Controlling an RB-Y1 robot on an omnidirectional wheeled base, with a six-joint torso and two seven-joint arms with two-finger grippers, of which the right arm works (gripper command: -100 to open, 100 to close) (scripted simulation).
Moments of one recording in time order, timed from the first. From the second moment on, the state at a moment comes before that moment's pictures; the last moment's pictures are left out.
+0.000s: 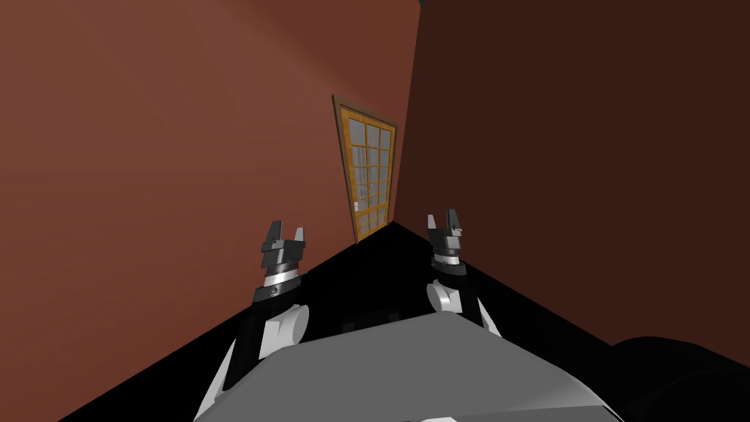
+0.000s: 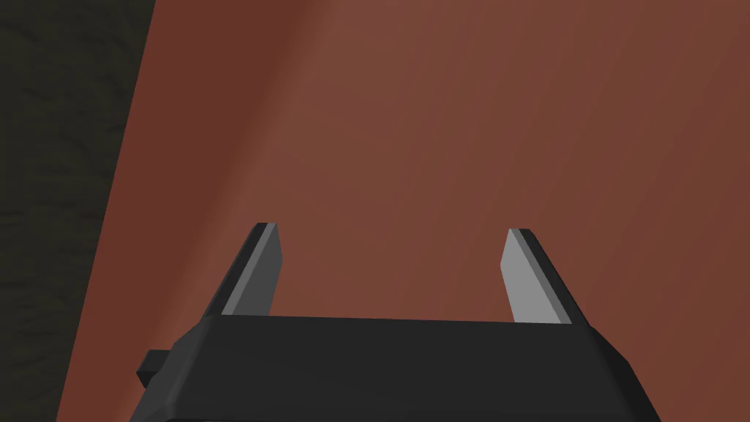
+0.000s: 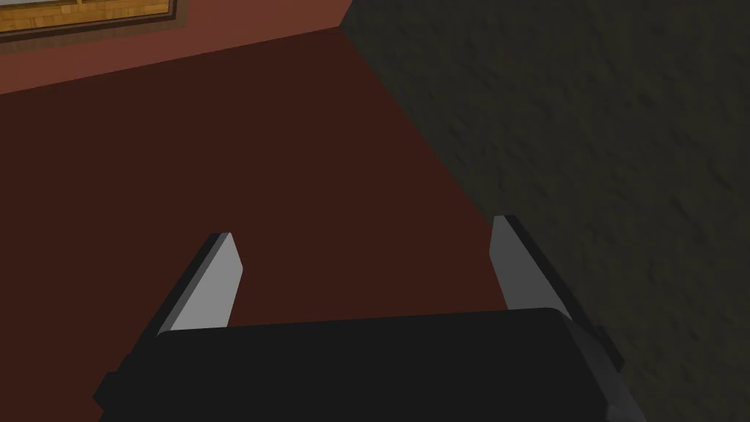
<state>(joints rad) 0.49 -0.04 0.02 -2.28 -0.09 -0.59 0.07</state>
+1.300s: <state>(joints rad) 0.41 -0.08 0.00 -2.03 -0.10 -0.63 0.31</state>
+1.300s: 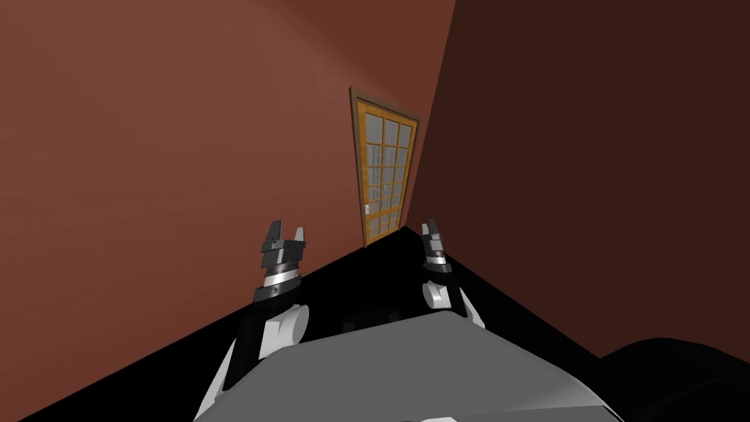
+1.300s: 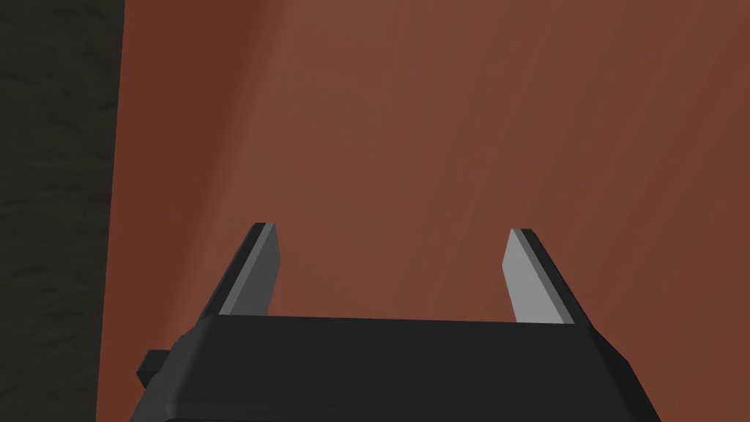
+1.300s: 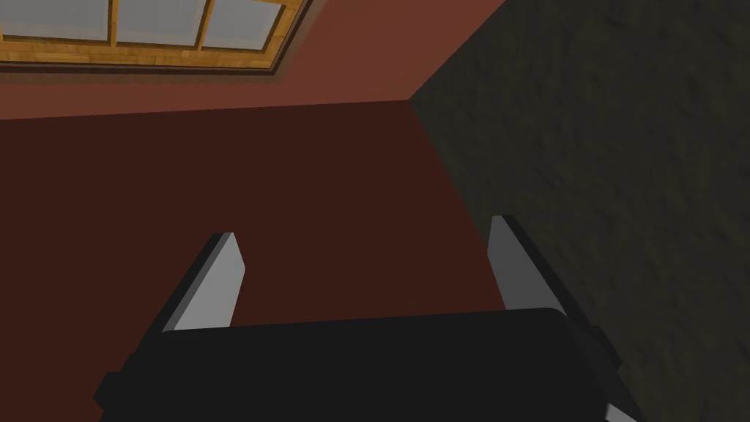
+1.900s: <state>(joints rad) 0.38 -0.09 -0.01 -1.91 -0.11 -0.65 0.42</state>
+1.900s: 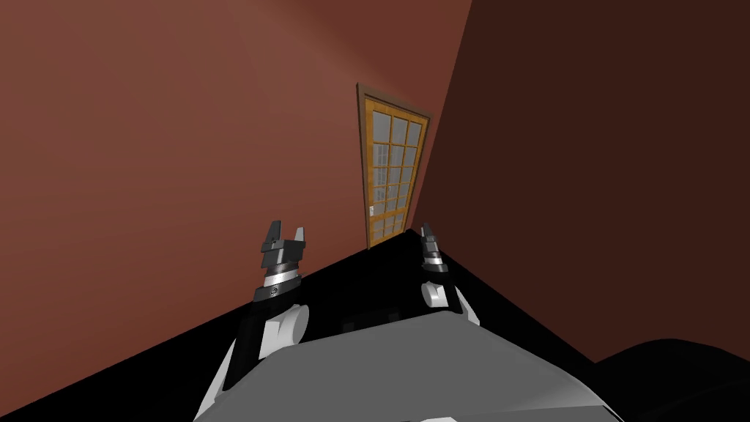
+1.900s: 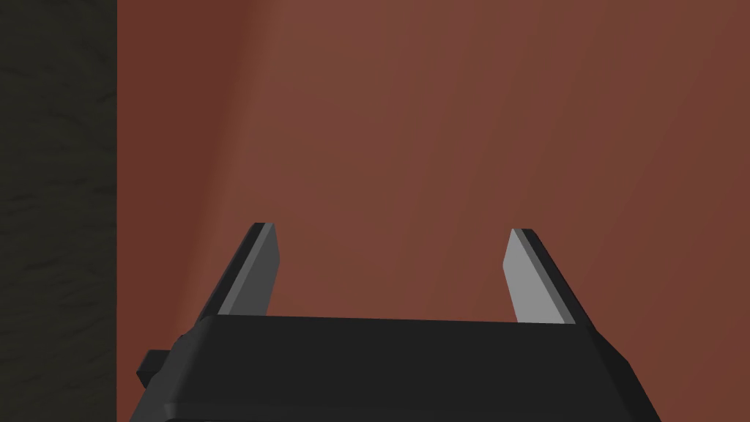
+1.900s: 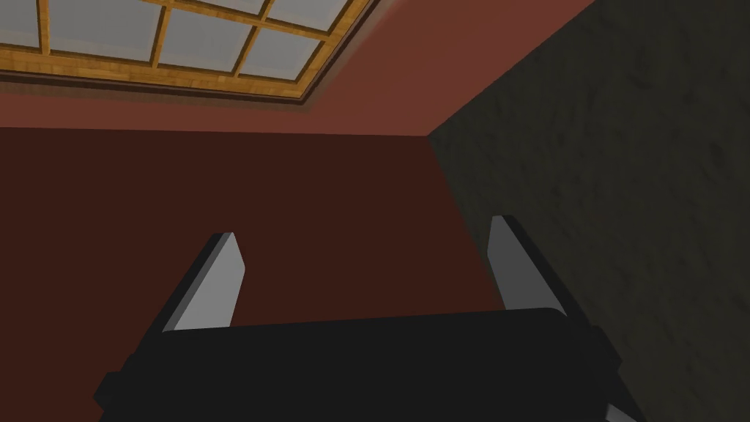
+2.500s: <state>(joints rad) 0.34 -0.10 -0.02 -1.80 -0.12 -0.66 0.54</state>
